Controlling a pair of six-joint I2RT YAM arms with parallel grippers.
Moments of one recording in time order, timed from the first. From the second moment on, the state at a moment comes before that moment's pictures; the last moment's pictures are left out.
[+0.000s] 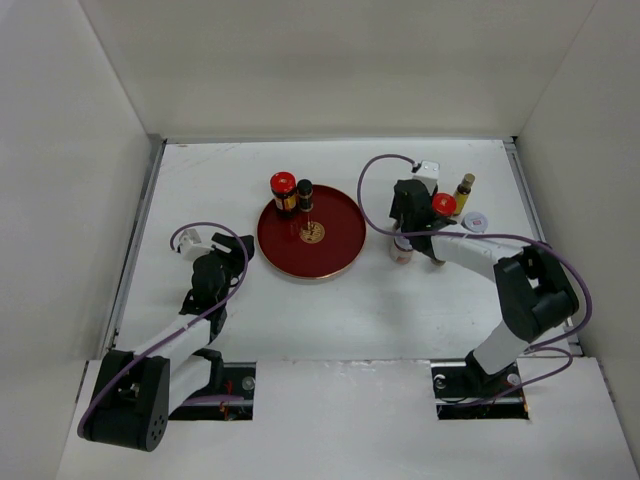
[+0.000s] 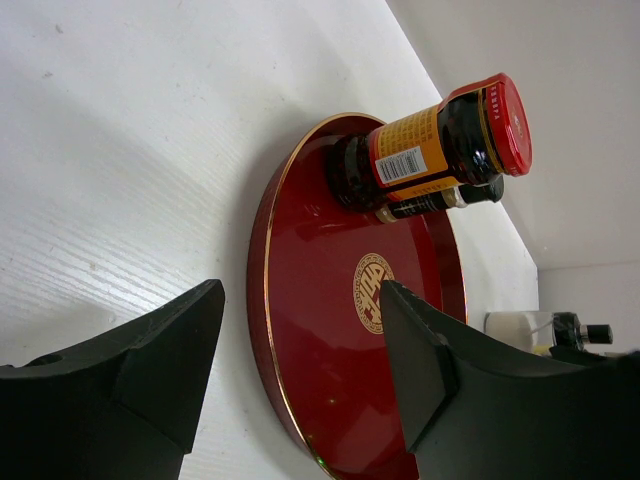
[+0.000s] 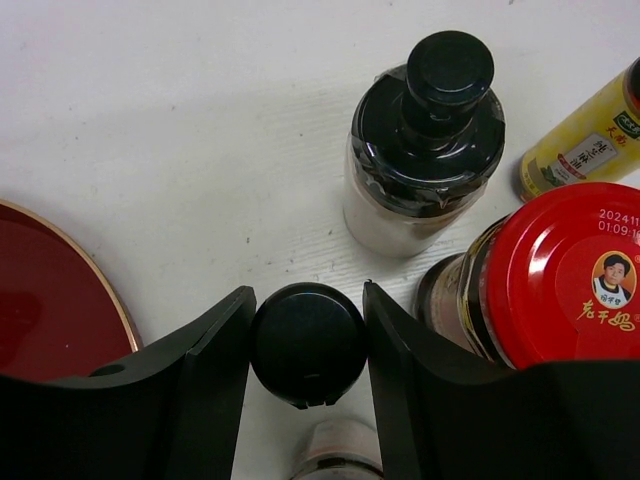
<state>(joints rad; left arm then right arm) -0.18 1.02 0.14 0.62 -0.17 -0.97 0.47 1.63 0.95 0.14 0.59 0.38</state>
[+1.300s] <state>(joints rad) -0.17 1.03 0.14 0.63 -0.17 -0.97 0.67 2.16 1.63 0.11 0.44 0.35</state>
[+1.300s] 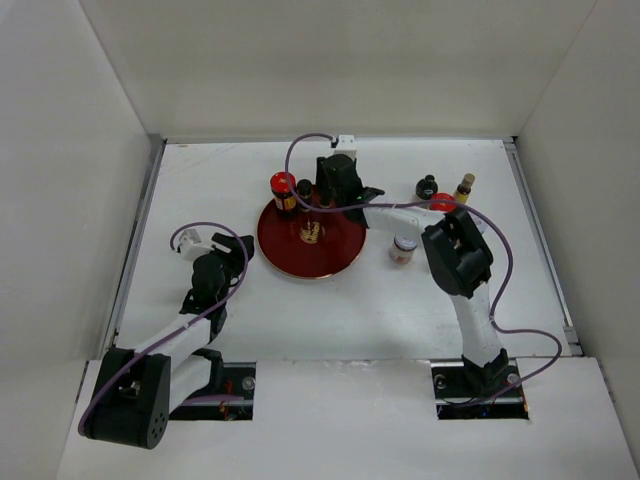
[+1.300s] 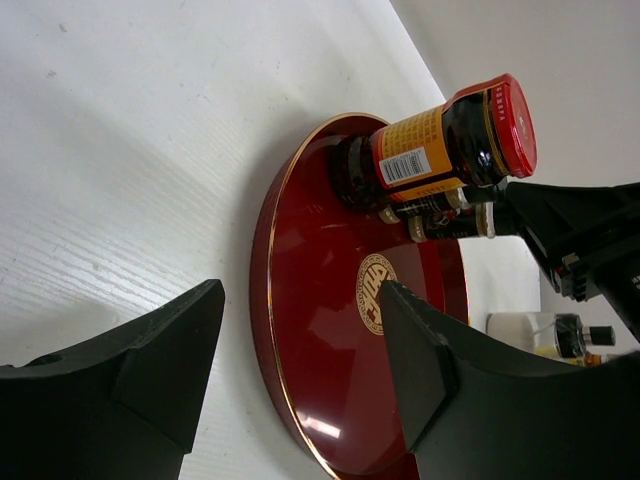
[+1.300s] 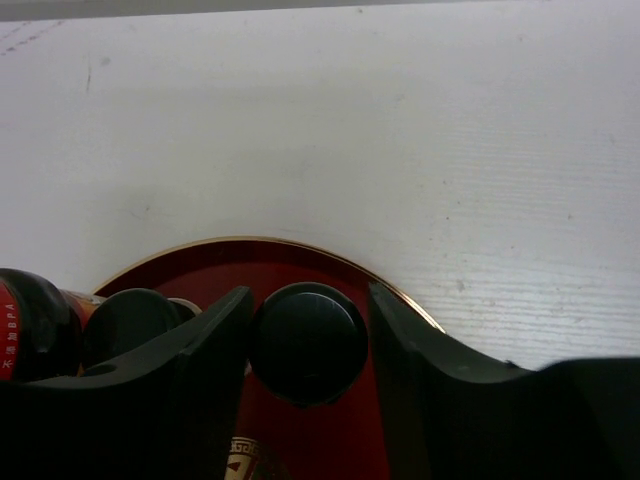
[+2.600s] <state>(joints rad) -0.18 1.03 0.14 0.63 -0.17 -0.98 0.65 1.31 0.69 0.04 0.68 0.49</state>
